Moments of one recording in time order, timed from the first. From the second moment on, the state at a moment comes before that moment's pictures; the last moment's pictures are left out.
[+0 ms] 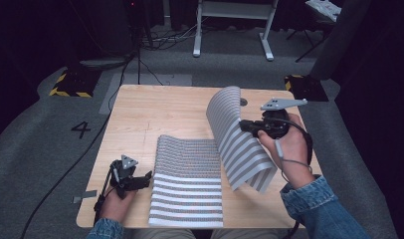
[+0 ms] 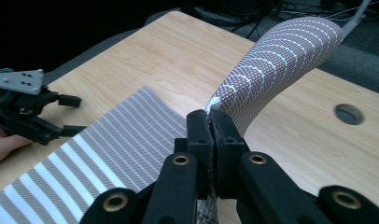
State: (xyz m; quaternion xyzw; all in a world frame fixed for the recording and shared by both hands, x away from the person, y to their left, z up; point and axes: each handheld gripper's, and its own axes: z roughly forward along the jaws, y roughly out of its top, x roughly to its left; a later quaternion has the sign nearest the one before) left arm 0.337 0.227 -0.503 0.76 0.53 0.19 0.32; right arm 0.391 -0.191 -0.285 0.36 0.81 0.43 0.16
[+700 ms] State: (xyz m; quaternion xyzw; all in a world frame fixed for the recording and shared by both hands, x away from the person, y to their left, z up) left arm 0.334 0.228 -0.503 0.76 0.54 0.20 0.31; right arm 0.411 -0.310 -0.265 0.43 0.77 0.40 0.23
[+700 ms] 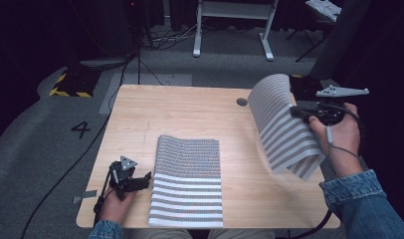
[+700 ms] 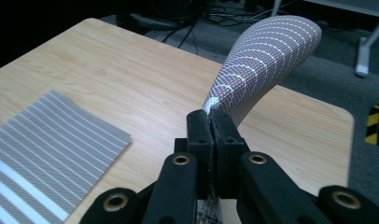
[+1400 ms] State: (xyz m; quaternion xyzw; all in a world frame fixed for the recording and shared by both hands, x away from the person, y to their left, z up) left arm 0.333 0.228 -0.503 0.76 0.54 0.20 0.31; right arm 0.432 -0.367 -0.279 0.48 0.76 0.33 0.28
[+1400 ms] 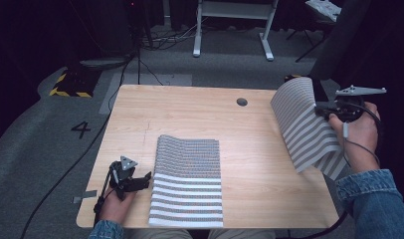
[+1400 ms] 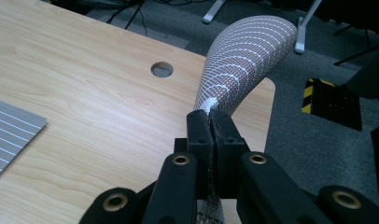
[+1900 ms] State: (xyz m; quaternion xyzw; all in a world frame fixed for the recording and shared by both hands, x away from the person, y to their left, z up) left arm 0.333 0.228 -0.503 0.76 0.54 0.20 0.31; right arm 0.434 -0.330 -0.309 0.45 0.79 0.35 0.23
